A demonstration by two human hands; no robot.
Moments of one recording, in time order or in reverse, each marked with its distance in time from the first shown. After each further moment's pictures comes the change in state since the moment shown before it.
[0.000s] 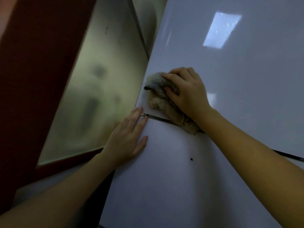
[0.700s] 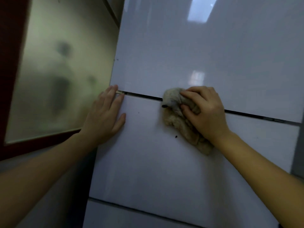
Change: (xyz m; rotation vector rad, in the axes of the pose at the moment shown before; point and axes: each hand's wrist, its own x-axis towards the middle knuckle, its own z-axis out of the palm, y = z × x) left_hand 0.001 0.010 -0.007 0.010 -0.074 -0.031; right_hand -0.157 0.007 -0.092 0.021 -0.027 0.214
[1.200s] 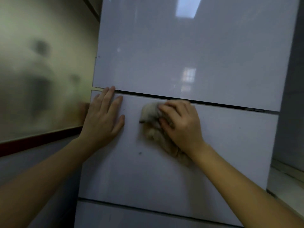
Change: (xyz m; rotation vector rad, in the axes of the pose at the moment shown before) left_hand 0.000 0.042 0.006 0.005 0.045 0.017; right_hand -0.045 -0.030 0.013 -0.043 0.031 -0.015
